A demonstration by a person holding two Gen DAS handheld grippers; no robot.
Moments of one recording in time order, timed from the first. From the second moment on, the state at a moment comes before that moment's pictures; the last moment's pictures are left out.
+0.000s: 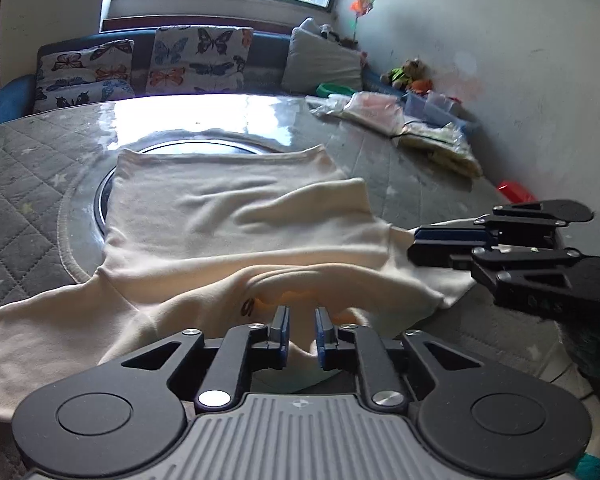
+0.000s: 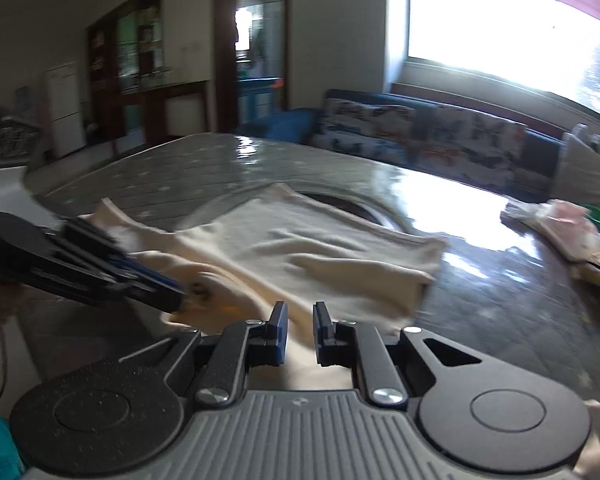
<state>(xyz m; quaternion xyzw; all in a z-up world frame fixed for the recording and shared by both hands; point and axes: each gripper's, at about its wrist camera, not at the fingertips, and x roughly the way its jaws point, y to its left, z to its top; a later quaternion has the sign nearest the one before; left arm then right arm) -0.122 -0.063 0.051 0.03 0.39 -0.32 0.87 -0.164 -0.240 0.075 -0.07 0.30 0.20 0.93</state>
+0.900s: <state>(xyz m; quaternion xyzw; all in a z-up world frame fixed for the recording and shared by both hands) -0.141 -0.032 0.059 0.03 0.36 -0.34 0.87 -0.164 -0.213 0.047 -0.10 0.37 0.23 0.89</state>
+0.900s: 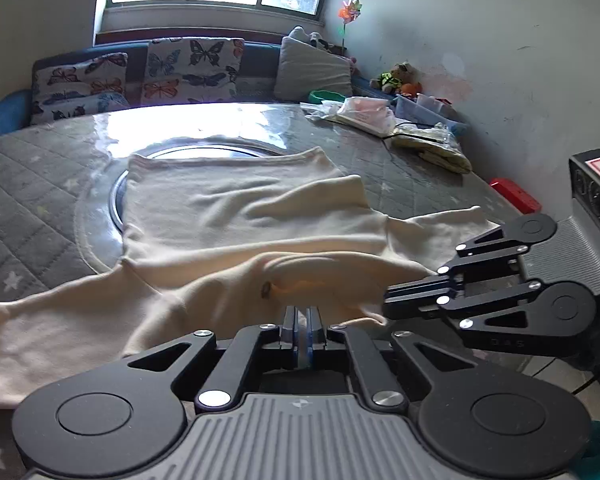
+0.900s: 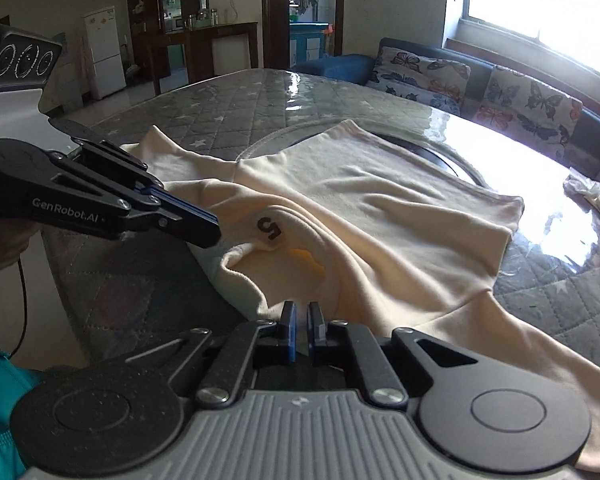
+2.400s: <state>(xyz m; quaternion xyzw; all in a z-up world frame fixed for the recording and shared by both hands) -0.157 -0.032 0.062 0.06 0.32 -0.37 0.87 -0.154 -0.192 0.030 -0.08 0.40 0.22 0.89</state>
